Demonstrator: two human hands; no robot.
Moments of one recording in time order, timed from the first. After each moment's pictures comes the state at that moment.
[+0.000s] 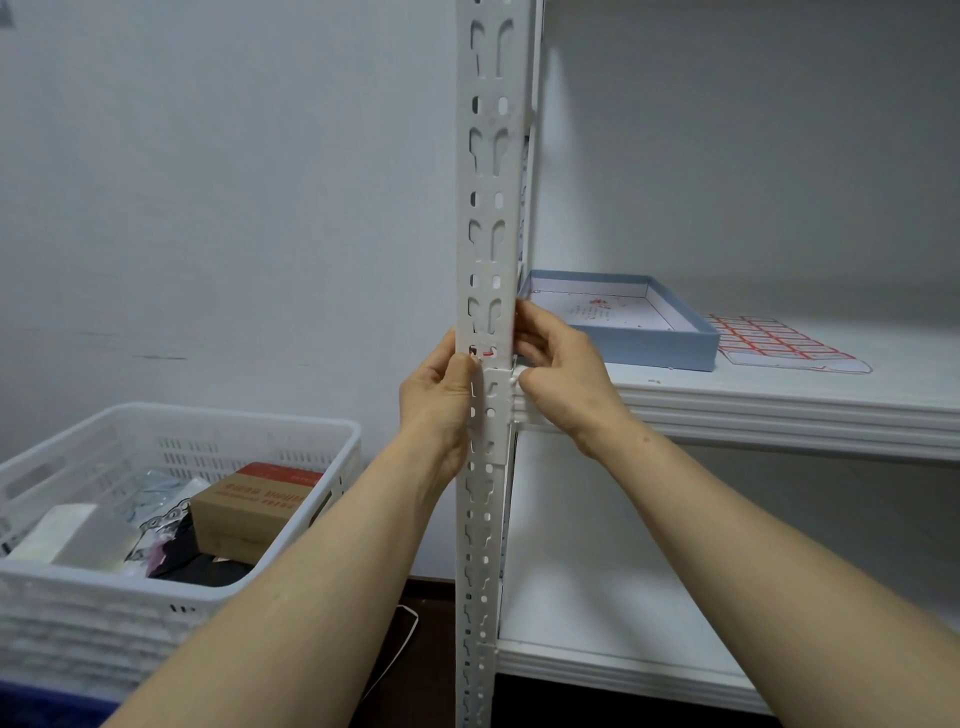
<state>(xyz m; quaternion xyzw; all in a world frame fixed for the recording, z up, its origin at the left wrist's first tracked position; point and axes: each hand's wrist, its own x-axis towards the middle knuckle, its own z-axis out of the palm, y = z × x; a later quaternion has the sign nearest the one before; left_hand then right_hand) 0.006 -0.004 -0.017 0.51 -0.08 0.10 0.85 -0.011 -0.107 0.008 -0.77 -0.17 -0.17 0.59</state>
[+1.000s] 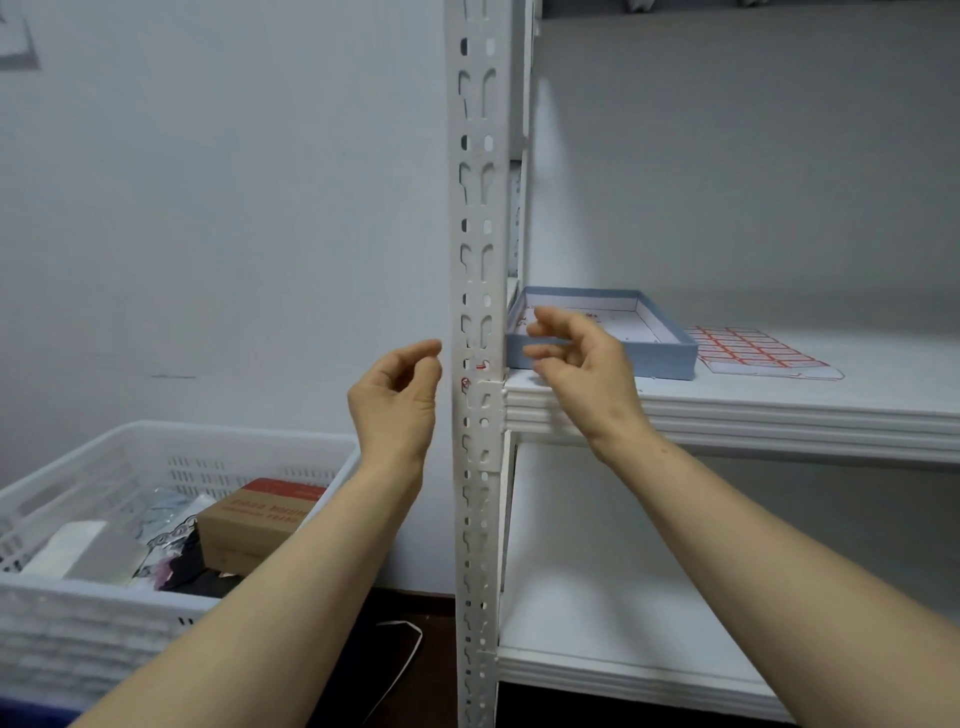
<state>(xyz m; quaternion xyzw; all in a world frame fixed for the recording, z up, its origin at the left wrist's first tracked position) -0.018 0.023 -0.010 0.61 -0.02 0.29 0.73 -0.021 -0.125 0.012 -0.74 -0.11 -0.27 0.60</state>
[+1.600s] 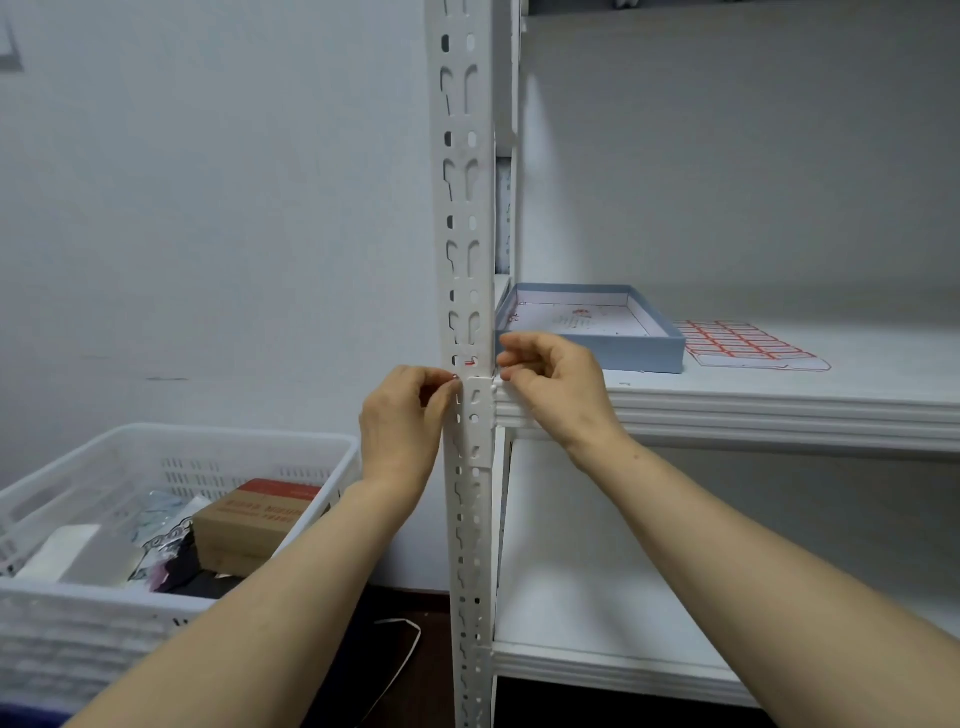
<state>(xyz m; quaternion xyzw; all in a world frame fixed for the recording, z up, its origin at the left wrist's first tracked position) -0.001 0.023 -0.034 0.81 -0.10 0.38 0.44 -0.019 -0.118 0.001 -0.77 -0.11 -0.25 0.57</state>
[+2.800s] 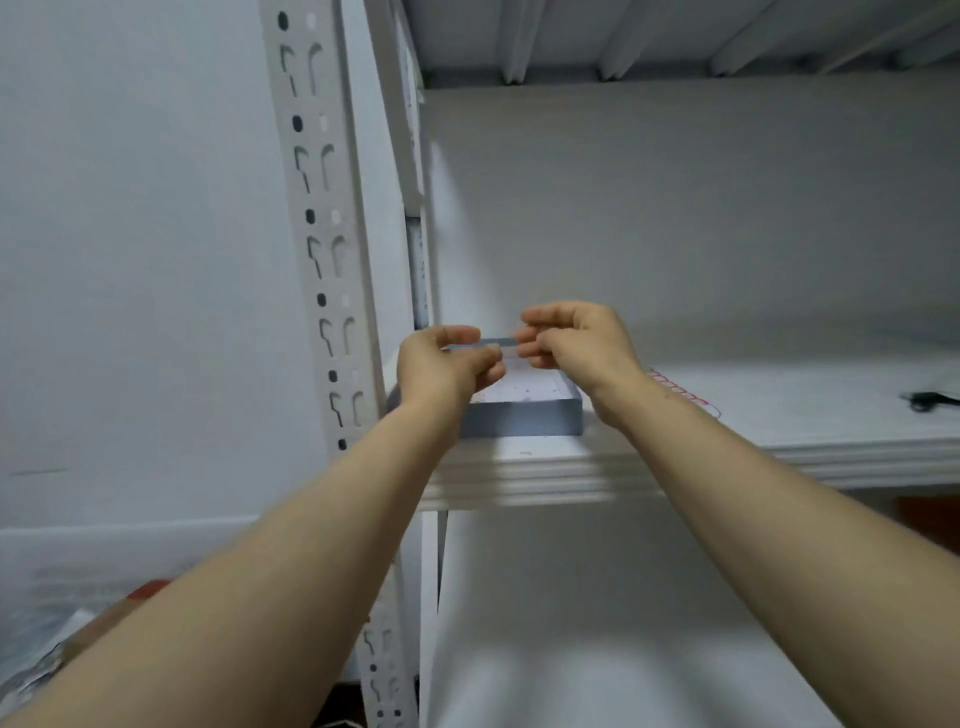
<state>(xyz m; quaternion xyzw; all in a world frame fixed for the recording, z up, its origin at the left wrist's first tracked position) 0.020 -0.100 0.068 0.65 -0.10 0.09 0.75 0.004 -0.226 0.077 -0.74 -0.03 -0.27 0.62</state>
